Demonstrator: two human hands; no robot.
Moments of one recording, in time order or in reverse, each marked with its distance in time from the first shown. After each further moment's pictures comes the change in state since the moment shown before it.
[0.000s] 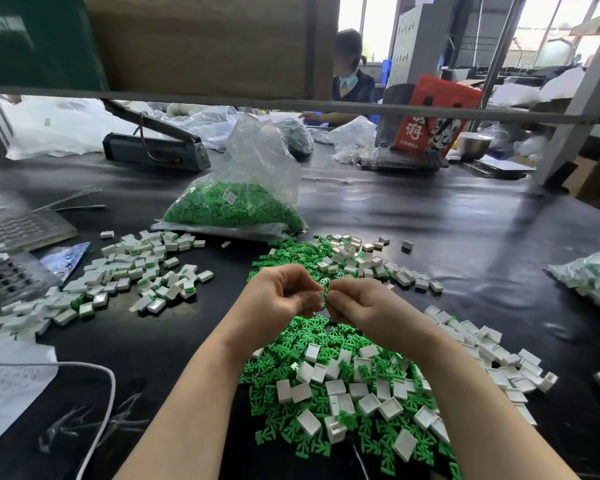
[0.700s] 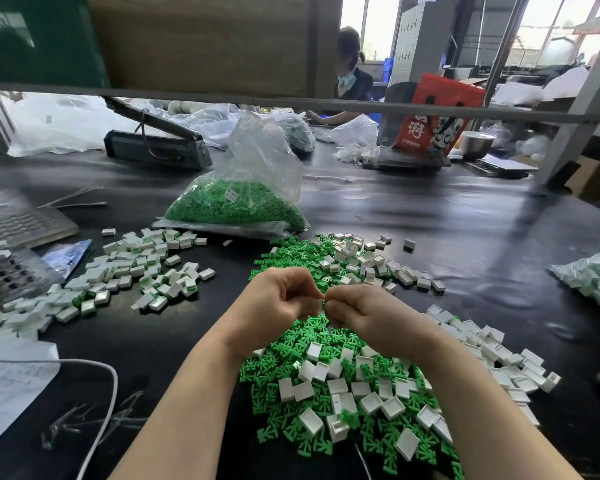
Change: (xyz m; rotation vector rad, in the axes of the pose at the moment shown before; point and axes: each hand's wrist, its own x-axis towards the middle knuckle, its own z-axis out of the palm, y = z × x) left_hand -0.002 -0.002 -0.006 0.163 -0.050 0.038; right_hand -0.004 -0.005 0.001 -0.194 -0.062 0.007
